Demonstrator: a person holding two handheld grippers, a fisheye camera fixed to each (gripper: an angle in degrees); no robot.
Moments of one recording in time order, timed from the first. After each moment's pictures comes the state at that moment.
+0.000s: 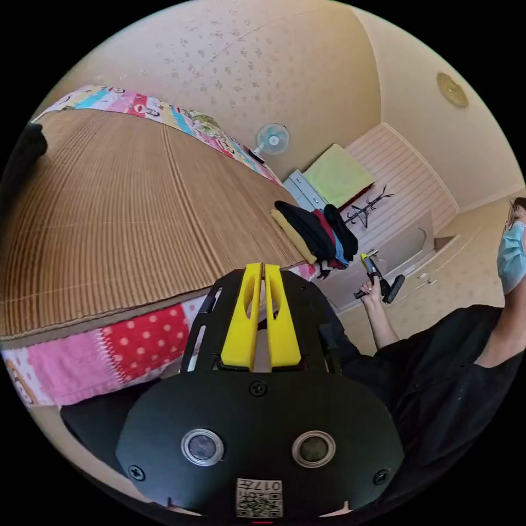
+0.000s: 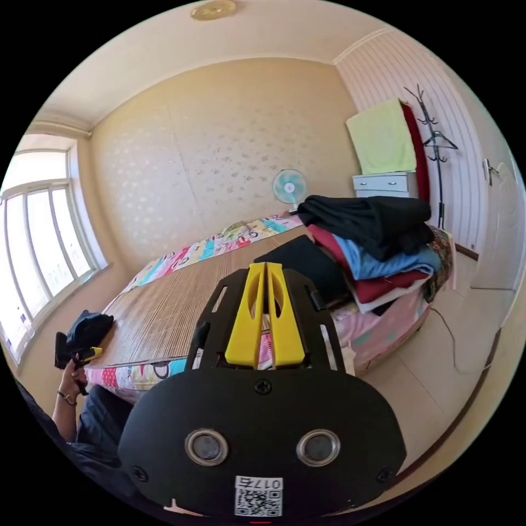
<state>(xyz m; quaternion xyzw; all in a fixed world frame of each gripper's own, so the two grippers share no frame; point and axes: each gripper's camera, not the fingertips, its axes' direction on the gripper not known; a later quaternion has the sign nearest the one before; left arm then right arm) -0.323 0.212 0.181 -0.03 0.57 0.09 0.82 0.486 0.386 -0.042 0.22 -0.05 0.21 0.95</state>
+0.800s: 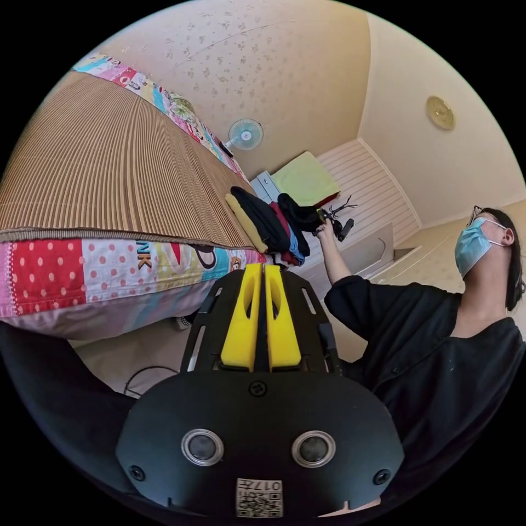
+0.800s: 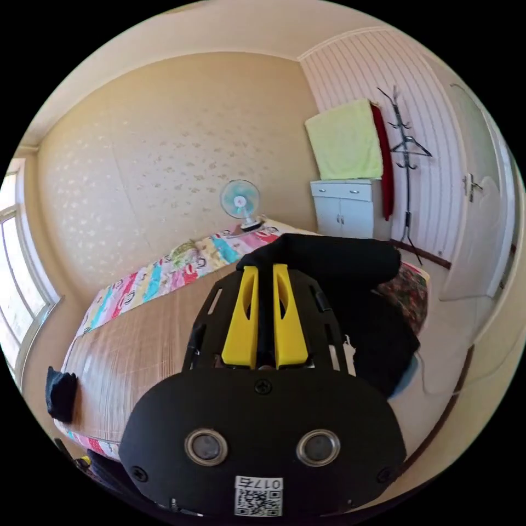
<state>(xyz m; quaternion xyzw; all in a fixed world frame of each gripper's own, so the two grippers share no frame) -0.298 0.263 0.153 -0.04 0.57 0.03 0.82 0.497 0.025 -0.011 0.23 -0.02 0.13 0.96</state>
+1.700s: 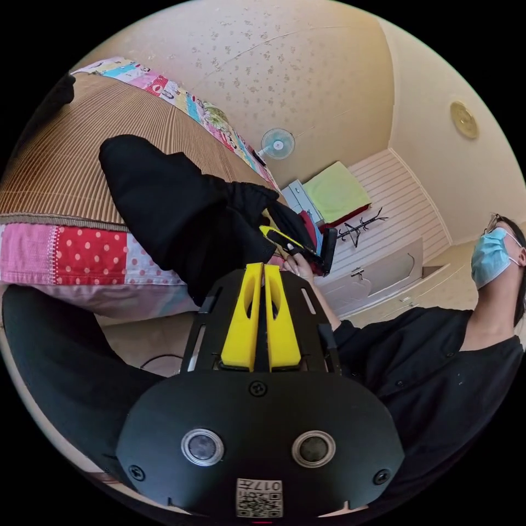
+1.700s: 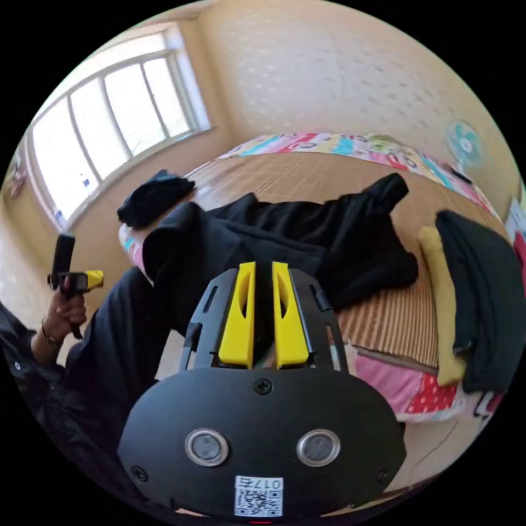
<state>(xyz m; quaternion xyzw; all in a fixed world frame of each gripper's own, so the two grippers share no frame) -0.275 0.219 0.160 -0.06 0.52 -0.02 0.85 0.227 0.133 0.247 -0.01 -0.28 -0.01 0.96</state>
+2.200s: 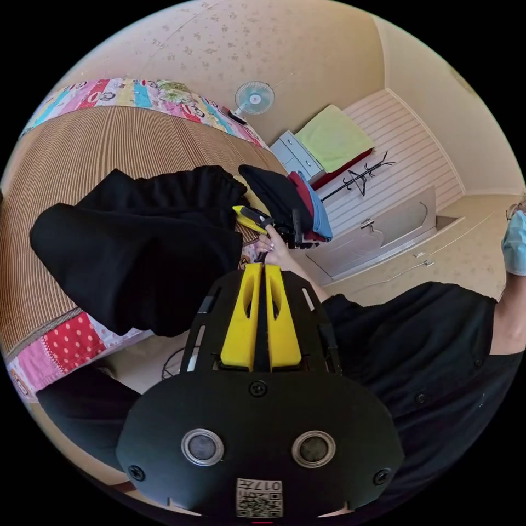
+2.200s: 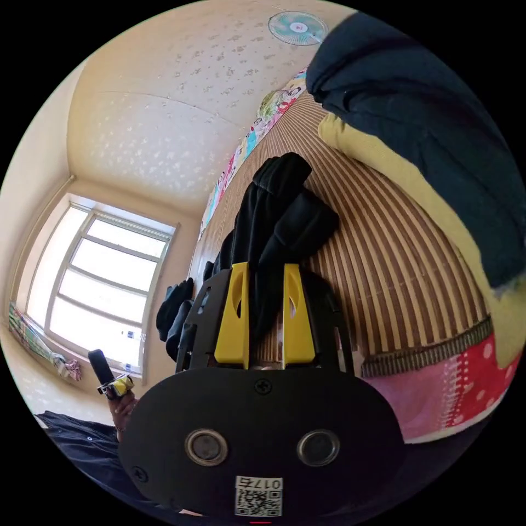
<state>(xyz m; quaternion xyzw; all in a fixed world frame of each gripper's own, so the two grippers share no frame) -0.149 0.113 0.121 -0.13 0.46 0.15 0.86 0.351 0.142 0.406 -0.06 -0.44 0.26 0.86</state>
